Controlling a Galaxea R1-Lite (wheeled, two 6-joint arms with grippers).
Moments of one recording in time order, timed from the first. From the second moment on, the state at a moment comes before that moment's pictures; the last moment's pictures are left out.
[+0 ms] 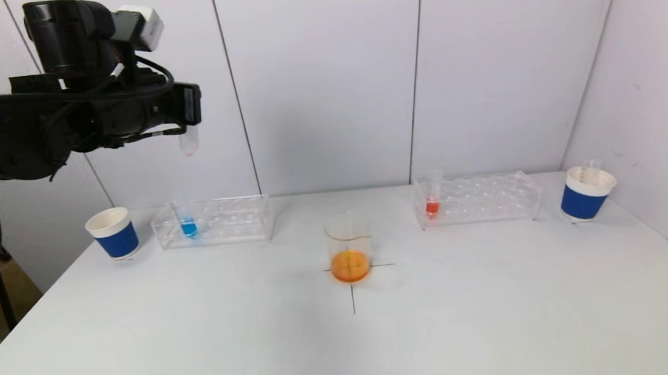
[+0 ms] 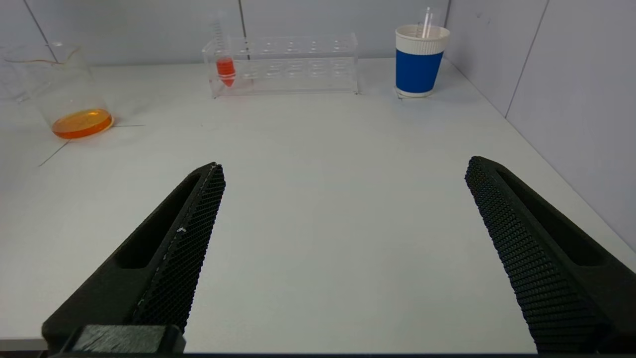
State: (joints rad) left arm -0.23 1.81 -1.52 -0.23 0.12 0.15; right arm 0.00 0.00 0.00 -0.01 -0.02 0.04
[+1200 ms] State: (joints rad) left arm 0.23 1.89 -1.46 -0.34 -0.04 0.00; right arm 0.00 0.00 0.00 -0.01 -0.02 0.04
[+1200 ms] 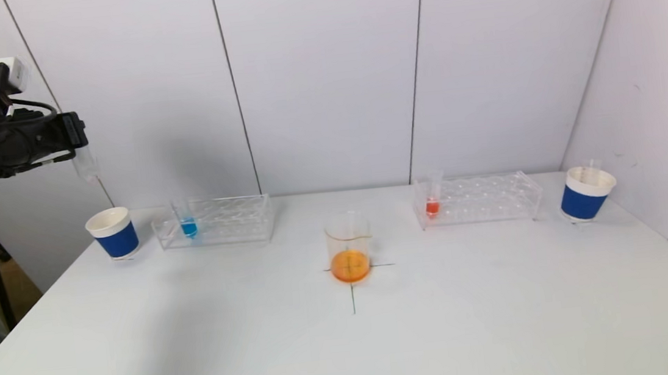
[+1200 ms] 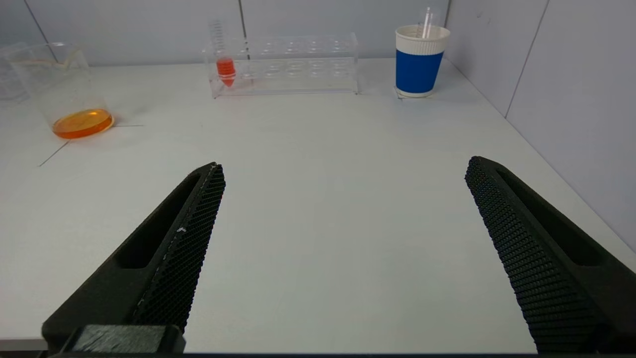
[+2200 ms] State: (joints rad) left arm 0.31 2.15 -1.36 -0.72 -0.05 0.03; right arm 0.00 0.00 0.00 -0.01 -0.02 0.04
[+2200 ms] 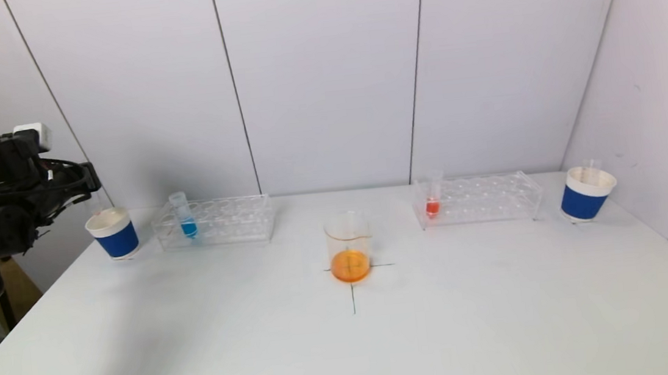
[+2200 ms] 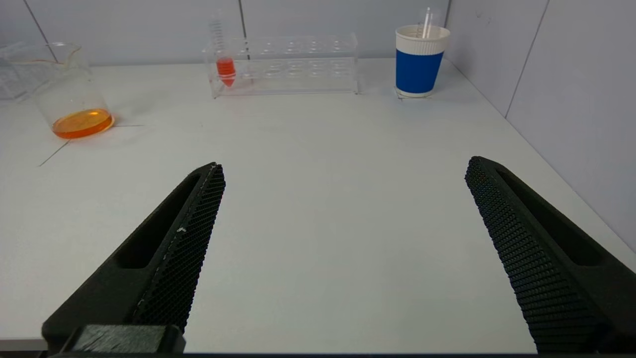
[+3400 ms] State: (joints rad) left arm 0.32 2.23 -1.24 -0.88 -0.10 0.04; right arm 0.00 0.00 0.00 -0.01 -0.02 0.04
